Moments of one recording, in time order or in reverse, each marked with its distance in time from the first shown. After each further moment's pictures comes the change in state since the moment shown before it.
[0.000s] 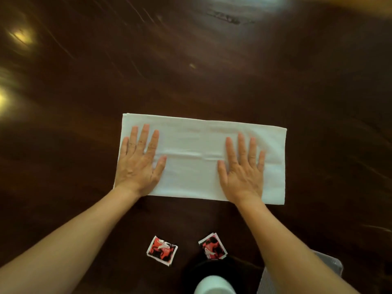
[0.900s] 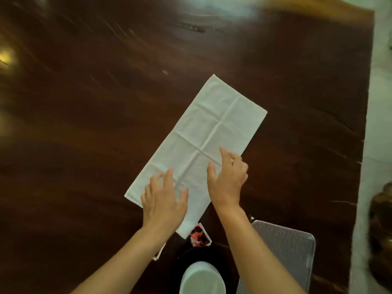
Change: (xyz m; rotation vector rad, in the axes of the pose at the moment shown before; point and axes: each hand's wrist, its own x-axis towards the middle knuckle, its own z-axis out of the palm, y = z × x) left_hand -0.078 0.140 -0.057 -0.477 -0.212 -0.320; right_hand -0.049 -0.018 -0.048 0.614 0.216 0.361
